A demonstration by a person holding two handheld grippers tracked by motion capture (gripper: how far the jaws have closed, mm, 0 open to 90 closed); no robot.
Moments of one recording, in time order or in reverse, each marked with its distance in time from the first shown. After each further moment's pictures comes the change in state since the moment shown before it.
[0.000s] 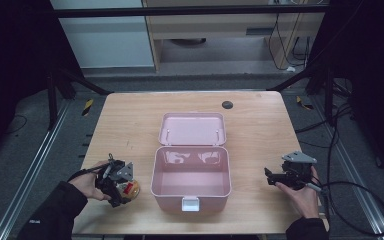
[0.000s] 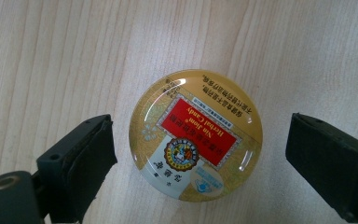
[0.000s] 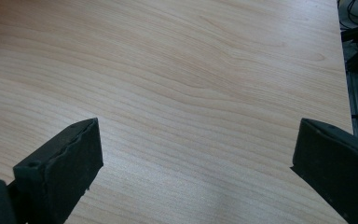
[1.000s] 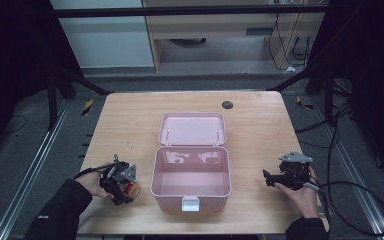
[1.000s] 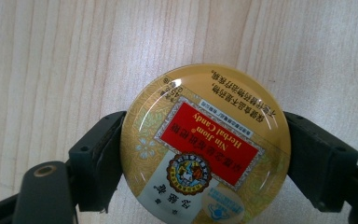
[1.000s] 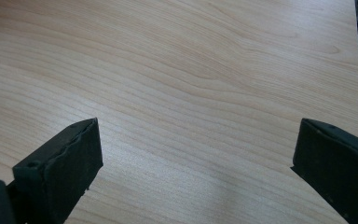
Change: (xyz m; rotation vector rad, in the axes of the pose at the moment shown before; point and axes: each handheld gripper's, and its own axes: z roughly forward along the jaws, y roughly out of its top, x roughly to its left) left arm 0.009 -0.003 0.022 0.016 -0.059 0.035; right arm 0.003 0.000 0.005 0.041 0.014 -0.025
